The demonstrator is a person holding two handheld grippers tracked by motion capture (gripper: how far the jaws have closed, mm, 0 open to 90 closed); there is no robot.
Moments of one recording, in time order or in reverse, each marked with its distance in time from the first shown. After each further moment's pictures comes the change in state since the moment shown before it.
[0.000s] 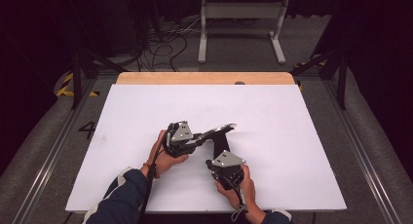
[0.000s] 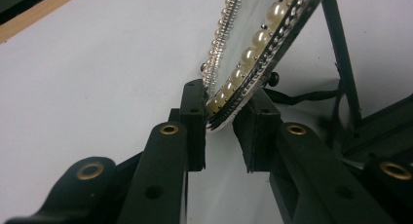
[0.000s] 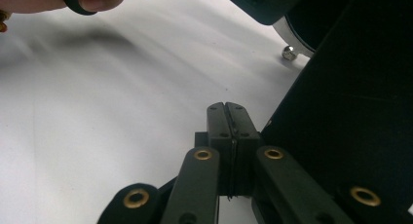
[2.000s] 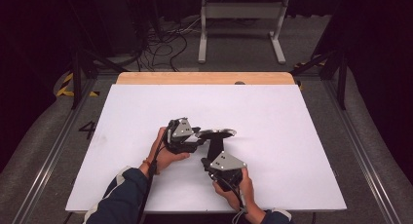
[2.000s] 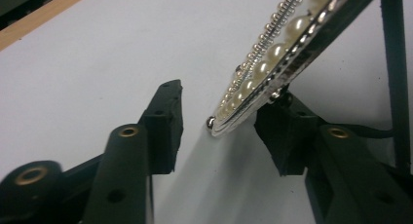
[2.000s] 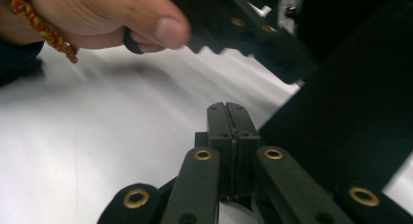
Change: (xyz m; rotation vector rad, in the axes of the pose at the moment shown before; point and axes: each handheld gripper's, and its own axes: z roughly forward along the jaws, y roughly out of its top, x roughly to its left) left arm 0.007 0.002 0.010 0.015 0.021 -0.001; right arm 0.011 0.011 -0.010 -0.112 0.030 -0.076
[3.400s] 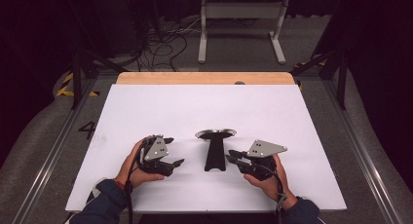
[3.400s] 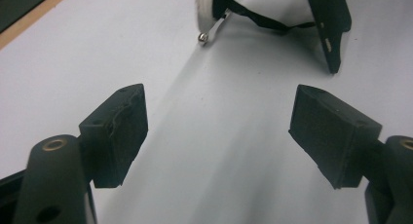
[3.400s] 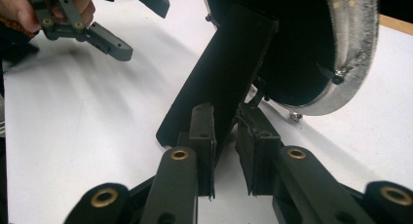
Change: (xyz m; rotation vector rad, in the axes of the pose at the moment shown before) left arm -0.016 -0.045 -0.078 0.050 0.063 0.044; right arm -0.080 -0.007 -0.054 -0.020 0.159 0.012
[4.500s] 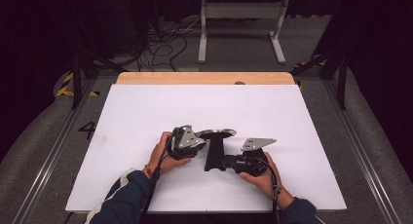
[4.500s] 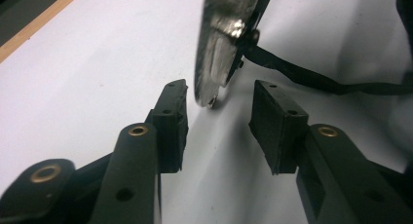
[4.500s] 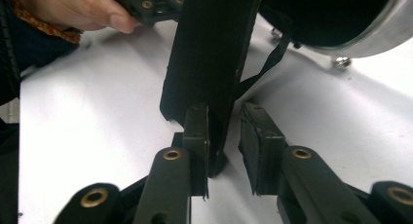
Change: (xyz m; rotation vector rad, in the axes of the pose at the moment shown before) left arm 0.000 0.037 0.076 0.000 0.016 0.053; right arm -0.019 -0.018 0.030 0.123 0.134 0.154
